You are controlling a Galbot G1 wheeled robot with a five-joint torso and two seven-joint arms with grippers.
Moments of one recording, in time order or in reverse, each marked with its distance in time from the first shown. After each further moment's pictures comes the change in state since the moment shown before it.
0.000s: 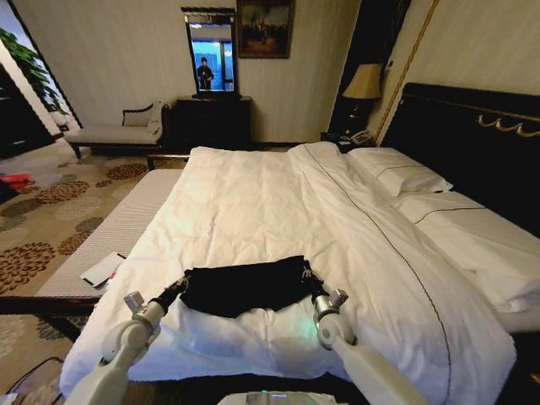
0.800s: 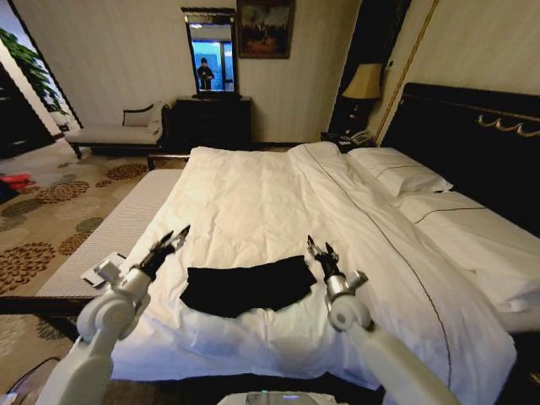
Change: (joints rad) left arm -0.210 0.014 -0.062 -0.272 -0.151 0.046 -0.199; right arm 0.179 -0.099 0.039 0.119 0.158 -0.090 0.127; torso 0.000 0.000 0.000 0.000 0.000
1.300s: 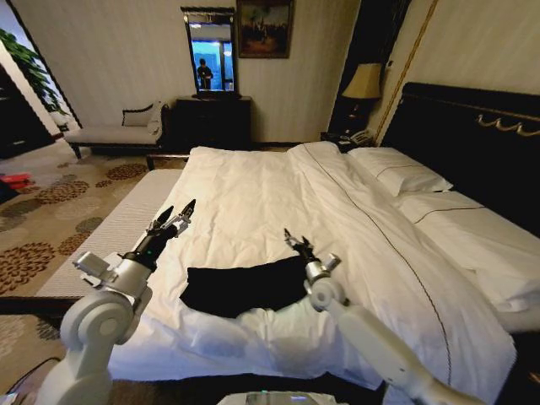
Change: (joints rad) left arm 0.062 -0.143 -0.020 -0.194 0.041 0.027 -0.032; right arm 0.205 0.158 -0.209 -0.232 0.081 0.054 -0.107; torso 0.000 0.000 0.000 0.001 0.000
